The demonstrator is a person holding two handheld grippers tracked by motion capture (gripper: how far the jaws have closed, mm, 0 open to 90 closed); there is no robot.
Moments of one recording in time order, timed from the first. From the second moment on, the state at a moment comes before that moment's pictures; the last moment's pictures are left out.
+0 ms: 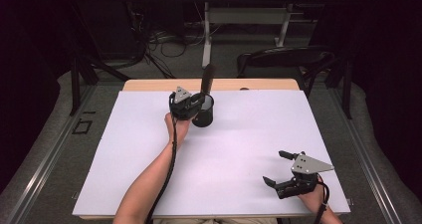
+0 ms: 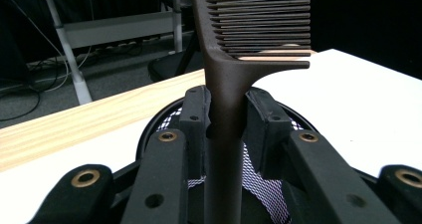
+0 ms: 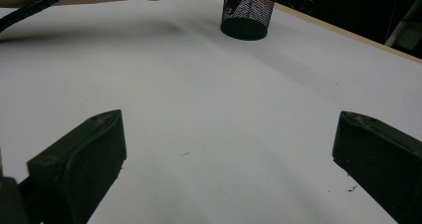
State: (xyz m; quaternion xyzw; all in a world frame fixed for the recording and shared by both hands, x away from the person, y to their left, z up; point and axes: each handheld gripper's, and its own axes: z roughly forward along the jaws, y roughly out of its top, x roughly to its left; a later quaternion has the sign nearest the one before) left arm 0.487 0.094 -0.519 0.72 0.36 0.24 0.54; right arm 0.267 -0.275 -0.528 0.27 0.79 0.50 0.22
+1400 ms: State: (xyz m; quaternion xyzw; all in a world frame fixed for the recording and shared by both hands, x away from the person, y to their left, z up) left arm 0.452 0.114 -0.483 0.78 0.34 0.22 0.48; right arm 0.268 -0.274 -0.529 0.27 0.79 0.50 0.21
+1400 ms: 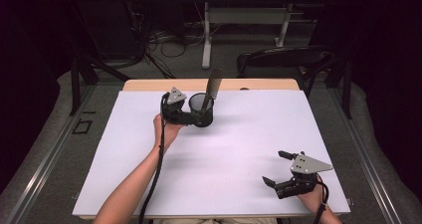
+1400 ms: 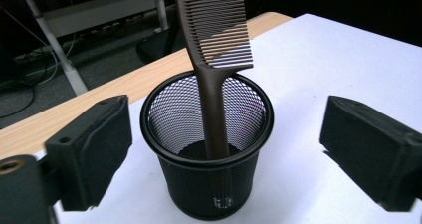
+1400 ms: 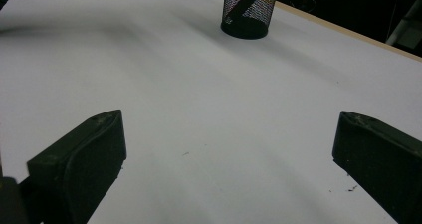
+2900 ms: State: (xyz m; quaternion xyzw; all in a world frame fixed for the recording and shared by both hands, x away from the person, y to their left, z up) left arm 0.408 0.152 -0.484 0.83 0.34 0.18 0.42; right arm 0.267 -0.273 -0.530 0.27 0.79 0.50 0.21
